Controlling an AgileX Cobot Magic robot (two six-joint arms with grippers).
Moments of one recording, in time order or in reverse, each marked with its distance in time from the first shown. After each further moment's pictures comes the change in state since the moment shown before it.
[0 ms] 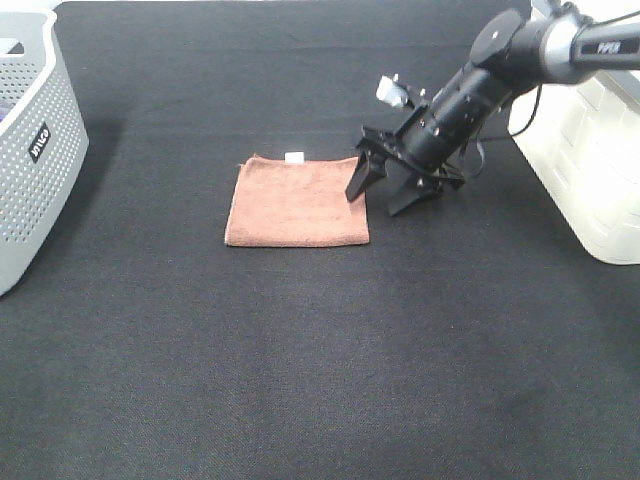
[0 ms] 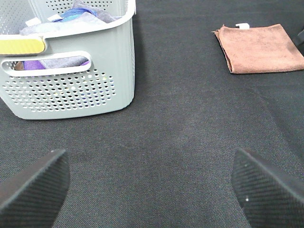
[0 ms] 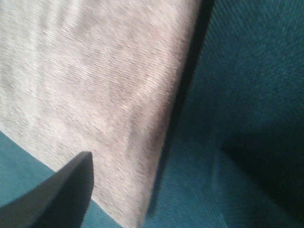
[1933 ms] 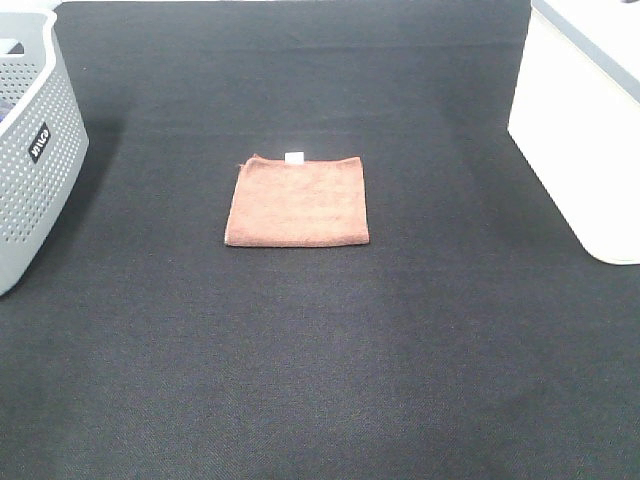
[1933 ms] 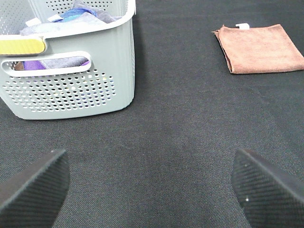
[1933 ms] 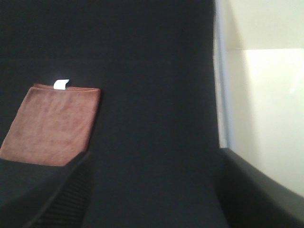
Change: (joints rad) left arm 0.000 0.000 0.000 0.000 0.000 0.000; right arm -0.172 -1.154 0.710 -0.381 -0.291 0.113
